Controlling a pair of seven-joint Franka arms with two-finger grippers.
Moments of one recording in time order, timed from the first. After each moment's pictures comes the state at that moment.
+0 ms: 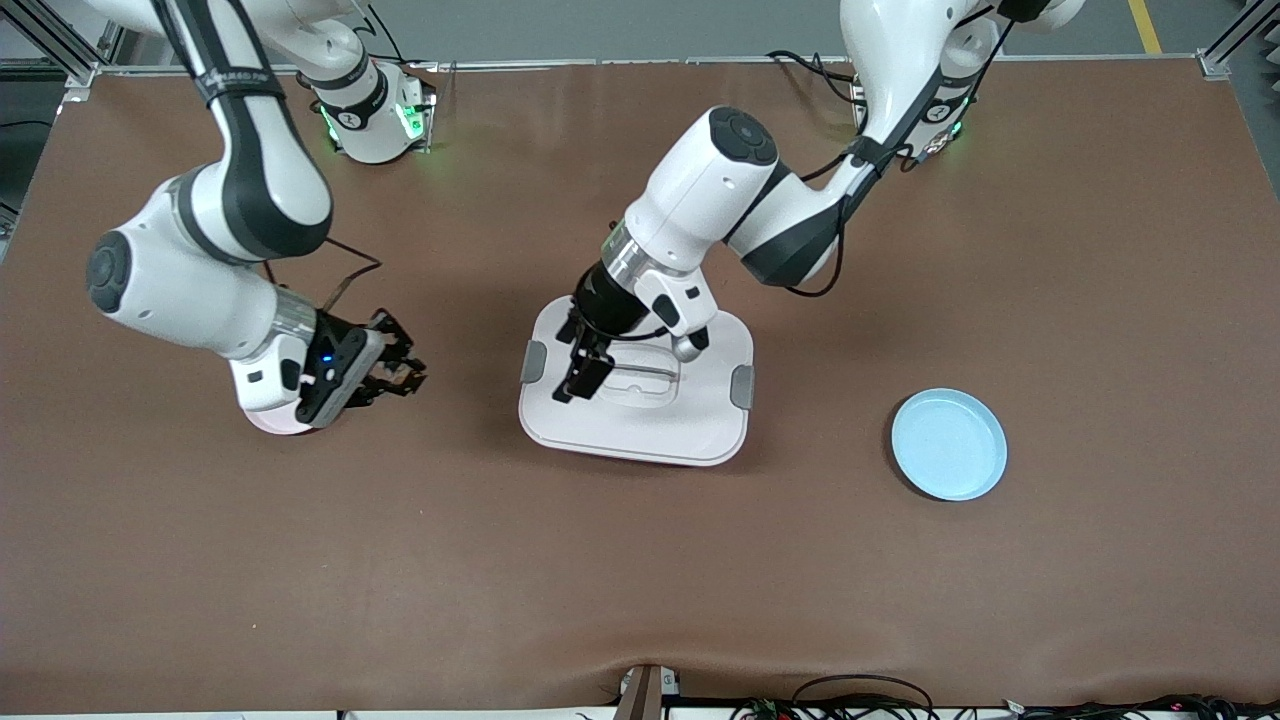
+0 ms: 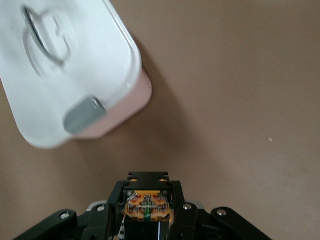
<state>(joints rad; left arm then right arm) -0.53 0.59 -0.30 -1.43 0.00 2.65 -2.22 0.25 0.22 -0.09 -1.91 0.47 2.10 -1.01</state>
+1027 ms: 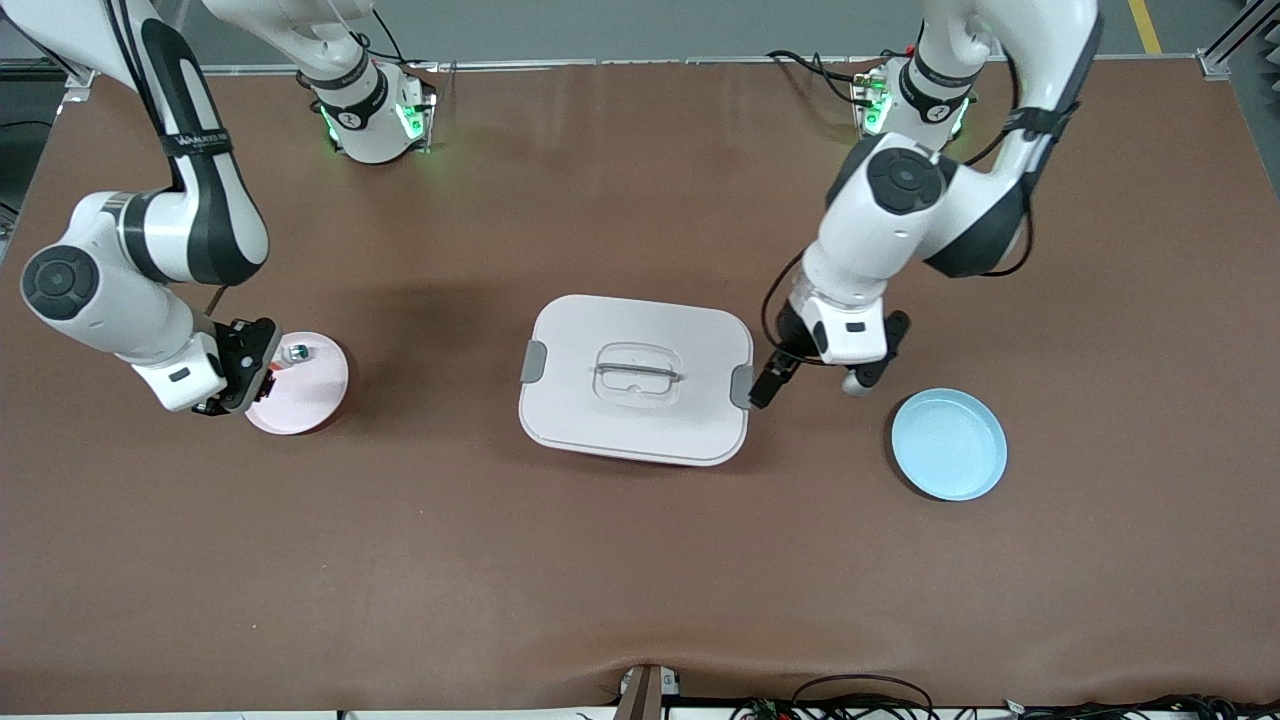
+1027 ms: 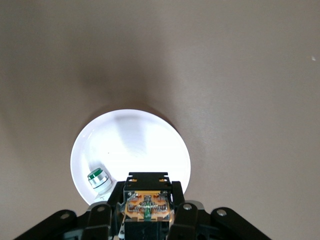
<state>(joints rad) -0.22 0.26 -0.30 -1.88 0.04 2.37 -1.35 0.04 0.21 -0.09 -2.10 -0.07 2.29 -1.35</state>
